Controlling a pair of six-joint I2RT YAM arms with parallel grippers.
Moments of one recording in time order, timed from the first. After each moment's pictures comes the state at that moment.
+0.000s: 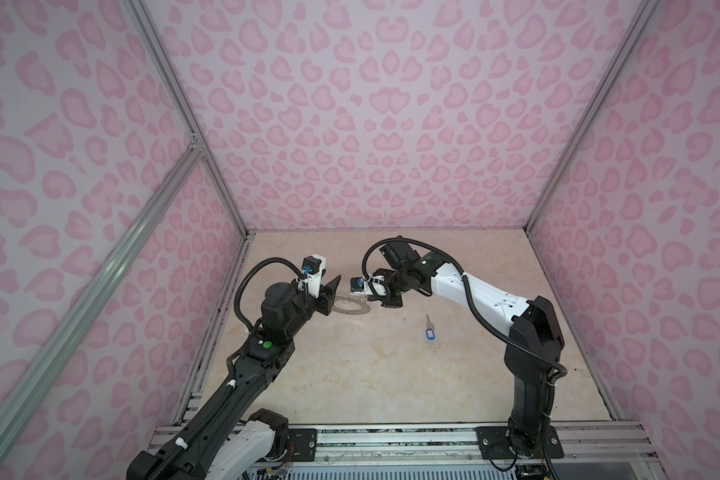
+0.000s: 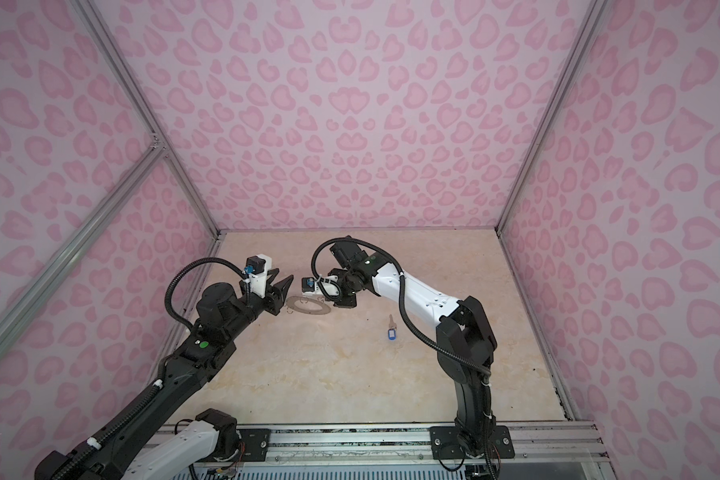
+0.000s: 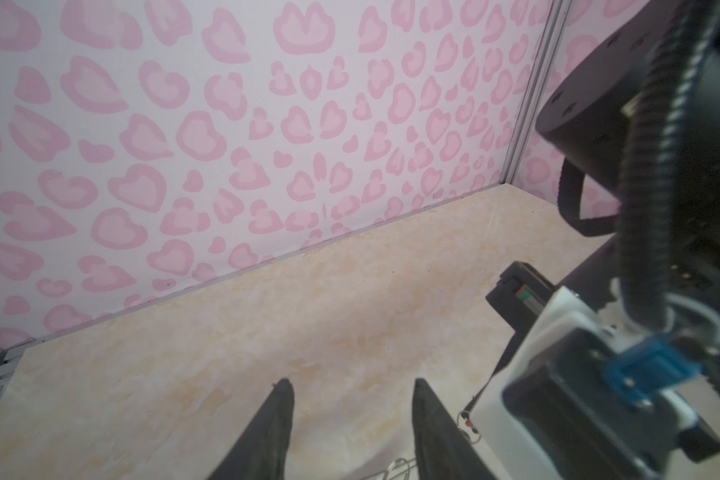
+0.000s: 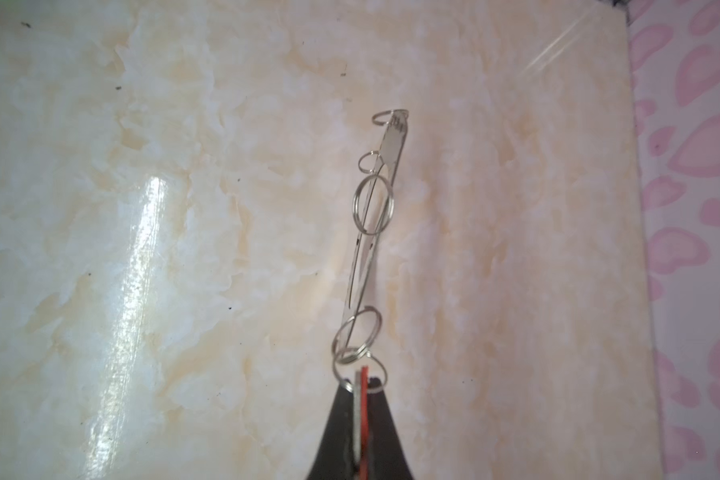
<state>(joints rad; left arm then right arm) -0.36 0.94 0.67 0.09 0.11 0.04 0.70 1.94 1.65 -0.77 -0.34 -0.93</state>
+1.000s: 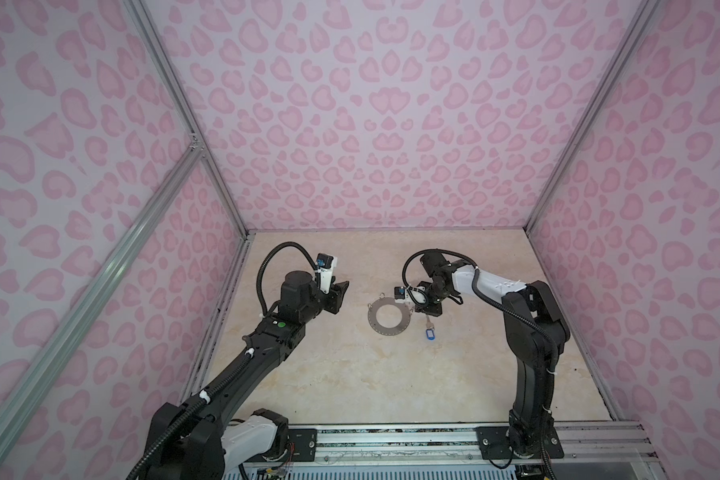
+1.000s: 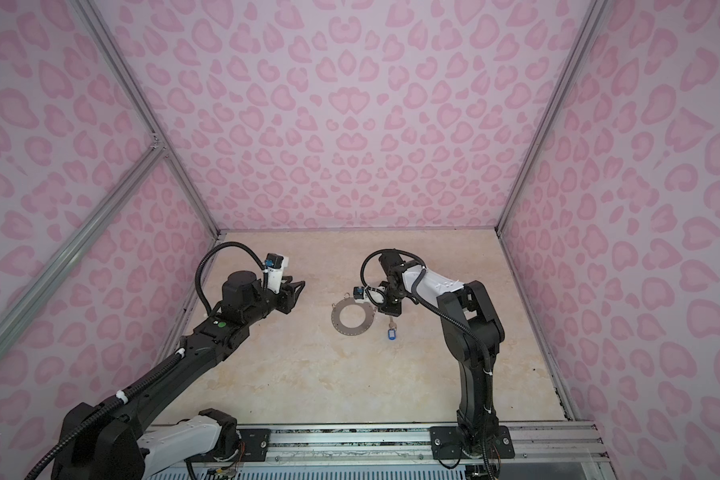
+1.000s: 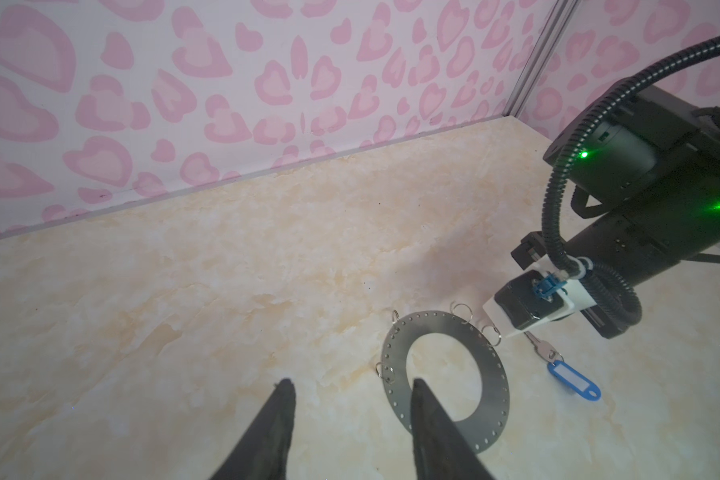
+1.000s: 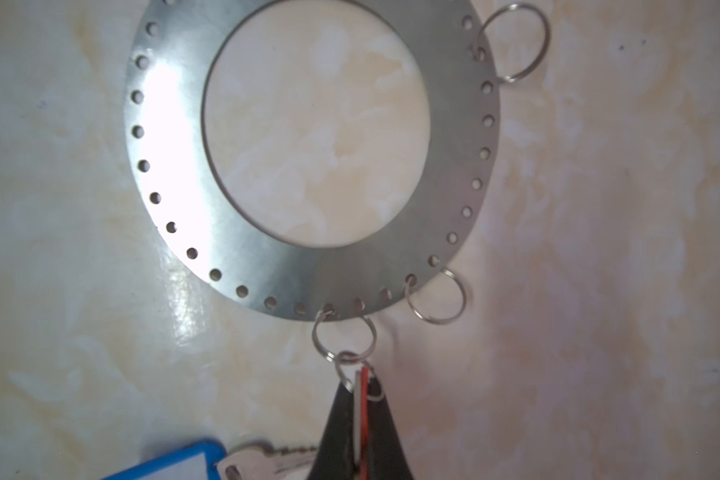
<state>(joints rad) -0.36 1.17 0.75 0.02 0.18 -0.03 0.43 2.01 1.42 -0.74 -0.24 -1.06</state>
